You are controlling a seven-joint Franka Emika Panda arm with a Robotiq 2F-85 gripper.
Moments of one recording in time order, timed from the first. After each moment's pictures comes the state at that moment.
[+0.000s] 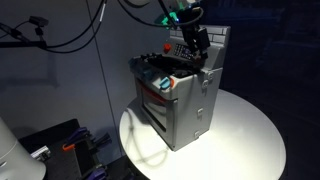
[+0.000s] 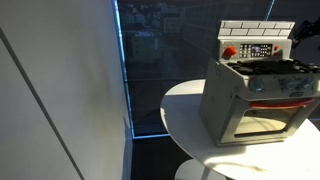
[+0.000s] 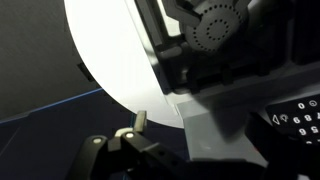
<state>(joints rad) -0.13 0.01 -0.08 -2.11 -0.15 2.48 0.39</state>
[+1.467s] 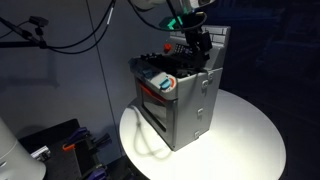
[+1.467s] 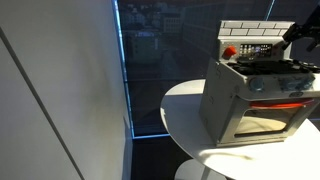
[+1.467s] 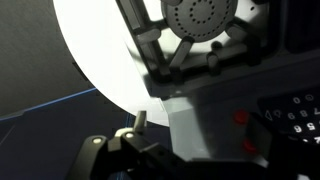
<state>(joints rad) -0.10 0.09 -0.08 -2.03 -0.14 2.48 0.39</state>
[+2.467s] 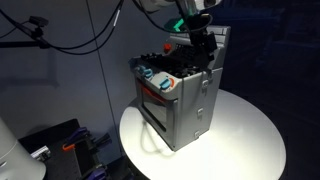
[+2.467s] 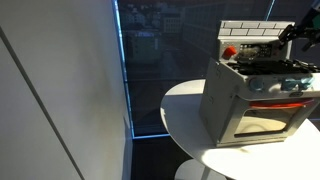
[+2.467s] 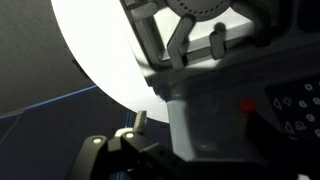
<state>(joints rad) -0.10 0.15 -0.09 -1.96 -0.14 2.48 0.39</state>
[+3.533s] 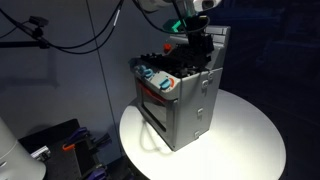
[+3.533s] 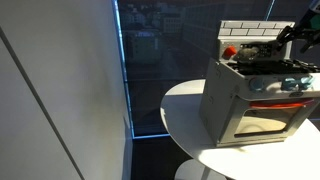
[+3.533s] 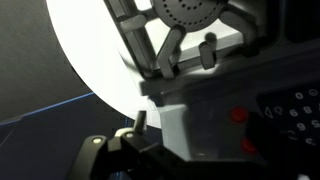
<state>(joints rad) -0.09 0.16 -0.09 -1.96 -0.12 2.45 0.39</state>
